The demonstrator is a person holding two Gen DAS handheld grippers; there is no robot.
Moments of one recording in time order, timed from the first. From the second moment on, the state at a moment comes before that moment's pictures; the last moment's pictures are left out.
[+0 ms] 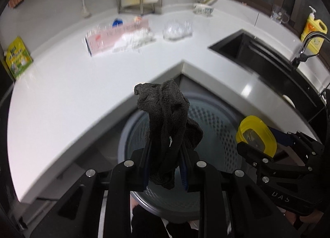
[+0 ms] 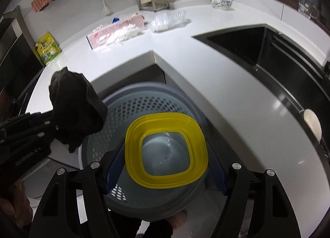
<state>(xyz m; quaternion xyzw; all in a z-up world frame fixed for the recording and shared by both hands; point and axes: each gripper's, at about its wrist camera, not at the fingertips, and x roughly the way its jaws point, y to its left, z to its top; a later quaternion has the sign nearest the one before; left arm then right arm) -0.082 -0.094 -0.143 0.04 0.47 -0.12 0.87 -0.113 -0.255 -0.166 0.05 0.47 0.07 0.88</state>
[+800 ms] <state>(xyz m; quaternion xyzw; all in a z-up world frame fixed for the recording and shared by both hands) -0.072 -0.080 -0.224 0.02 0.55 -0.09 0.83 -0.082 -0.236 -0.240 0.05 0.53 0.10 0.84</state>
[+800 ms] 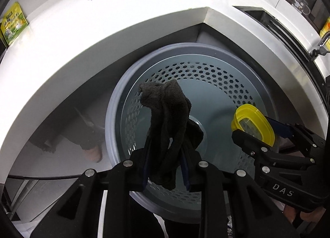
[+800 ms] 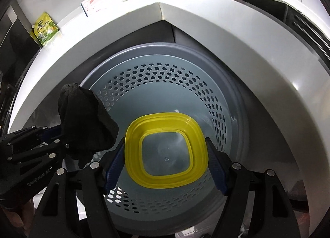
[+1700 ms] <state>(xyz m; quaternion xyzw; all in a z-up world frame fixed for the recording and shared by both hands) -0.079 -0.062 -0.192 0.01 0.52 -0.07 0.85 -0.089 -0.241 -0.229 0.06 0.53 0.08 0.84</state>
